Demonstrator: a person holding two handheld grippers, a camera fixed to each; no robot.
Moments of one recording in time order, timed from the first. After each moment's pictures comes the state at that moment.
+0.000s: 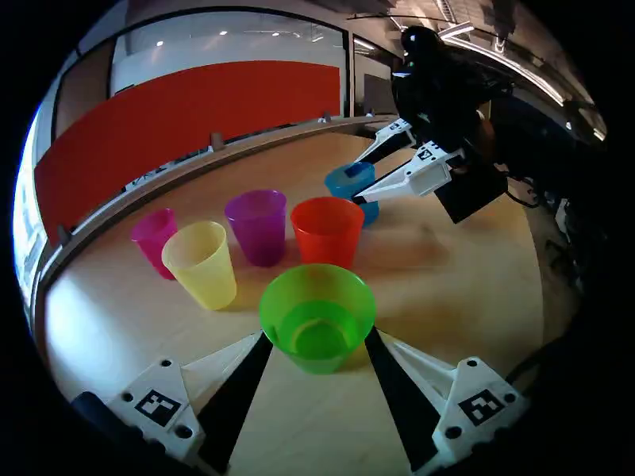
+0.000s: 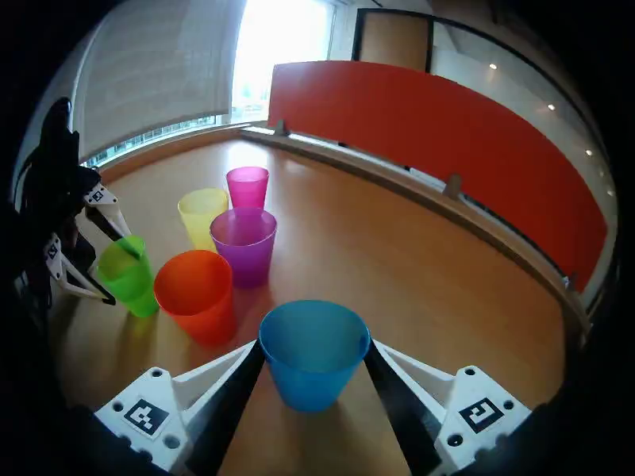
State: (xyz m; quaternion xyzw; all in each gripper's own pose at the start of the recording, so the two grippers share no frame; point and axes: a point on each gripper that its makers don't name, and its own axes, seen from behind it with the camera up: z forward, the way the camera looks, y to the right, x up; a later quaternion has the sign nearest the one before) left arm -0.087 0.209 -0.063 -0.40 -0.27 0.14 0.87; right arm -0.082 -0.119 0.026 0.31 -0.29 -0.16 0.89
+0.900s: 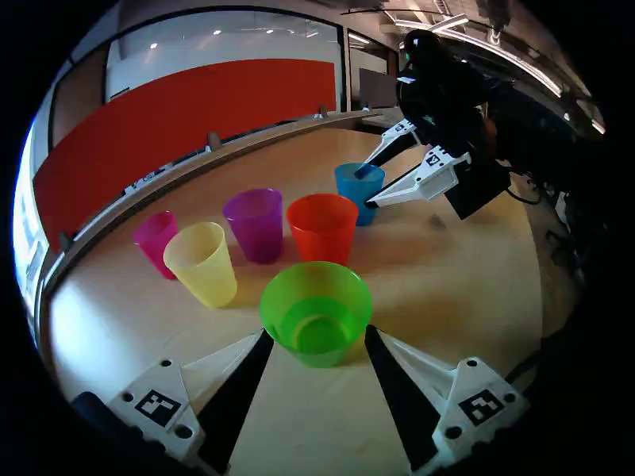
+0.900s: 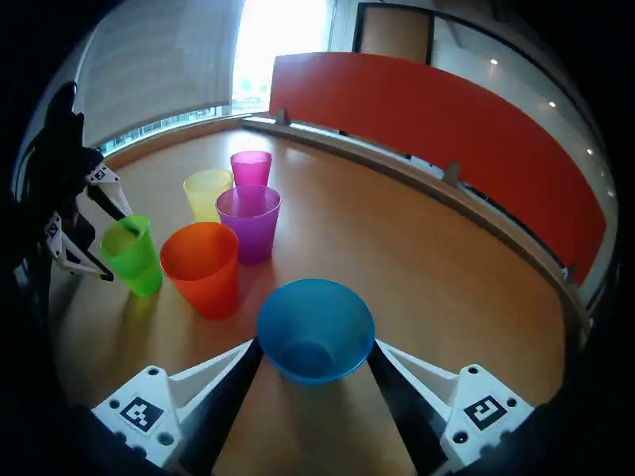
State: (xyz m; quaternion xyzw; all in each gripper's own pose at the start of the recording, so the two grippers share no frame) left arm -0.084 0.204 -0.070 -0.40 -0.28 0.16 0.86; right arm -0.096 -0.103 0.004 0.31 -0.31 -0.17 0.88
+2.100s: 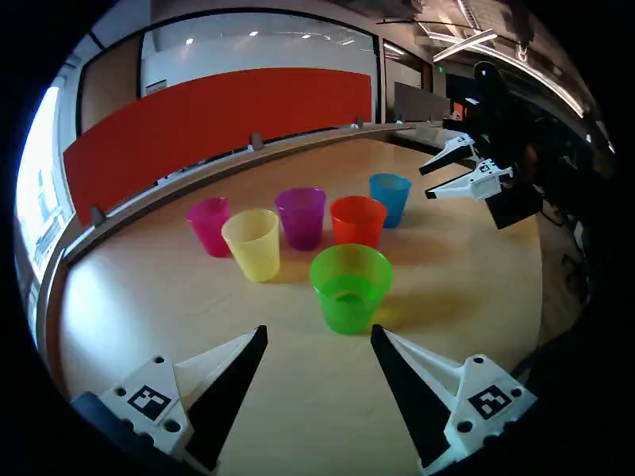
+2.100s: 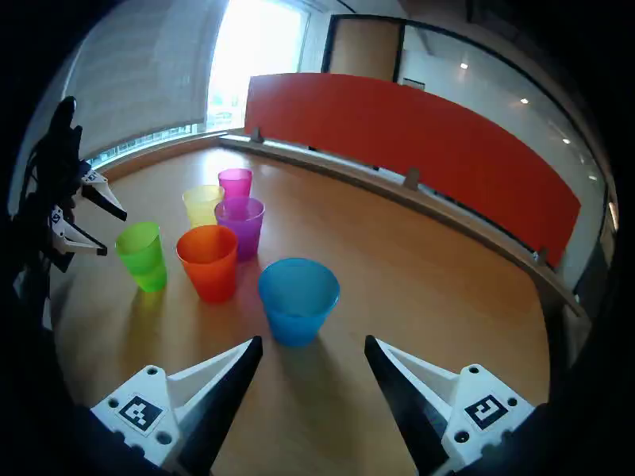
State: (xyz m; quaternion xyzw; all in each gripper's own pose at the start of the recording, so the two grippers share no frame) left arm -0.059 0.147 -0.086 -0.32 -0.27 0.12 0.90; right arm -0.056 -0.061 -0.038 0.25 -0.28 -0.15 0.92
